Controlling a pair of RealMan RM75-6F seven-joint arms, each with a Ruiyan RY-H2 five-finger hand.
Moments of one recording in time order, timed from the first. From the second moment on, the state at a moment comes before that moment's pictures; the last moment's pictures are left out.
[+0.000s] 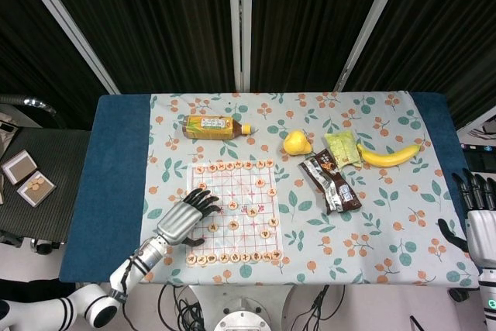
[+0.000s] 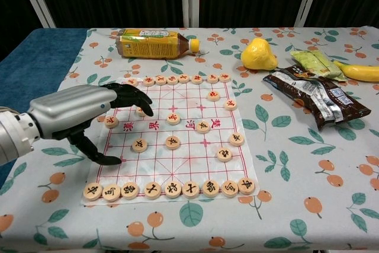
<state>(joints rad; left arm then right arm) -0.54 -1.66 -0.05 -1.40 1.58 0.98 0.09 0.04 -1.09 0.09 -1.57 -1.47 1.54 -0.02</state>
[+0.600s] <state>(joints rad) -0.59 -1.71 -0.04 -1.33 1.56 0.97 0.04 0.04 -1.10 0.09 -1.55 -1.46 1.52 -0.02</state>
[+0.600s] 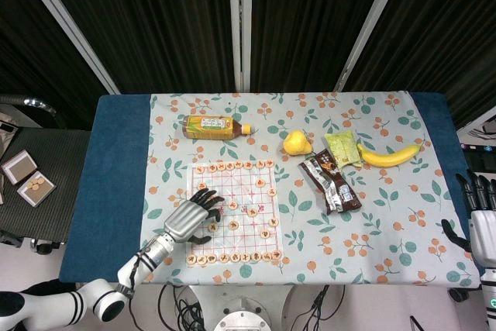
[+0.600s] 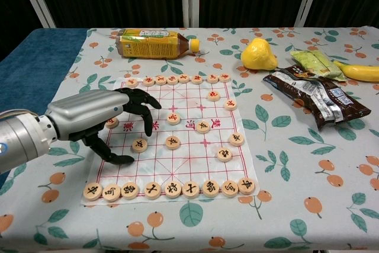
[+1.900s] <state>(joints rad) -0.63 -1.73 -0.04 -1.28 1.52 1.02 0.05 0.04 -1.11 0.09 -1.53 -1.44 1.49 0.00</state>
